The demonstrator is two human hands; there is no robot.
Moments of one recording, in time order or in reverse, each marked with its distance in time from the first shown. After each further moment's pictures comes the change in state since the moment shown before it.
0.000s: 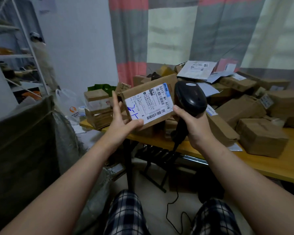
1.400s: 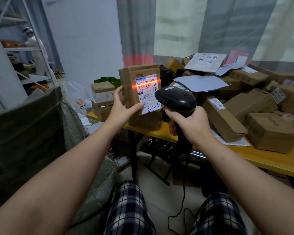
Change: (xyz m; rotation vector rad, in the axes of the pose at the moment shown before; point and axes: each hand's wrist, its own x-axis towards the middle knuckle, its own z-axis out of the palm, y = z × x) left_hand 0.038 -0.030 -0.018 -0.051 0.145 -0.018; right_hand -0.026 0.001 0.016 -0.325 -0.177 -0.102
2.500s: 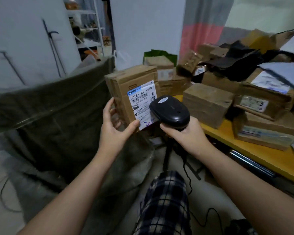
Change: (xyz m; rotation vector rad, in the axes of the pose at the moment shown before) left_hand -0.113 -0.051 -0.123 0.137 0.473 0.000; right_hand 0.023 0.061 0.160 0.090 -0.387 0.046
